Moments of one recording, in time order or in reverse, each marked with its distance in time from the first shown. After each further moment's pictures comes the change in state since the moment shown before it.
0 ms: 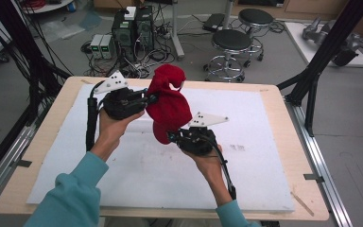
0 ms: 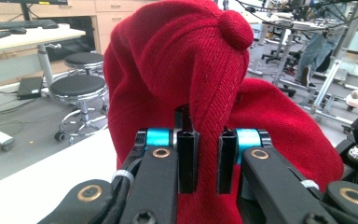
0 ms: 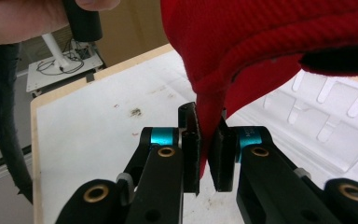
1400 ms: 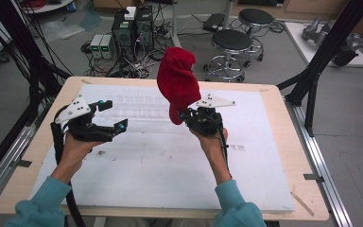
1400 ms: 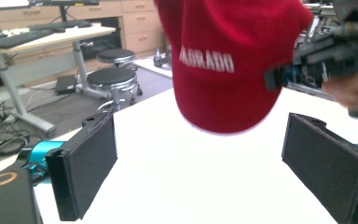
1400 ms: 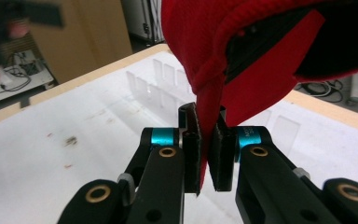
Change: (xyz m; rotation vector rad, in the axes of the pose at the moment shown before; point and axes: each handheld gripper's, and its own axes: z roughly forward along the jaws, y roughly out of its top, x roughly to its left) left arm 0.032 -0.074 -0.087 -0.005 0.115 0.050; right arm -0.043 0.025 0.003 -0.049 -0.191 0.007
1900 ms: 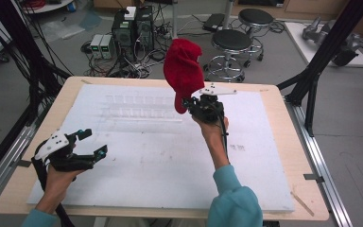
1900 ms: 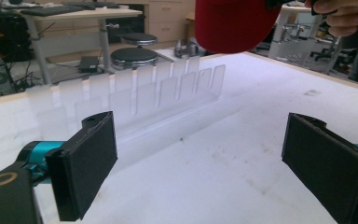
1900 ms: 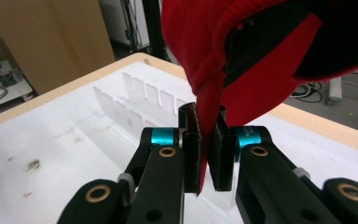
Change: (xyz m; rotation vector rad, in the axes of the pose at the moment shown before) left arm 0.002 -0.086 -0.057 -0.008 0.094 -0.096; right arm -0.030 0.011 0.018 -0.021 -0.064 0.031
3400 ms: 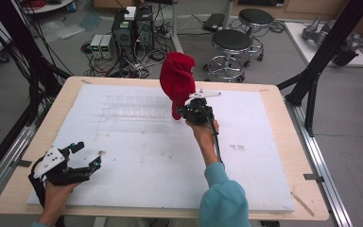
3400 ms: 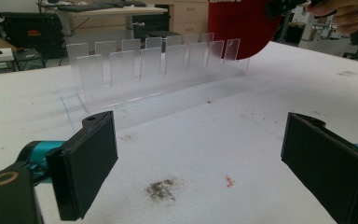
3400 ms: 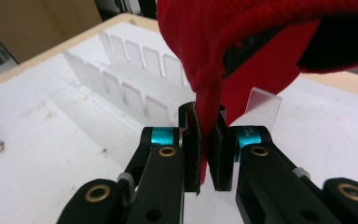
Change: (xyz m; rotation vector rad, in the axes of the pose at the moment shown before) left arm 0.003 -0.043 -0.017 -0.010 0.096 0.019; right arm -0.008 -0.033 0.046 0.144 -0.012 0.042
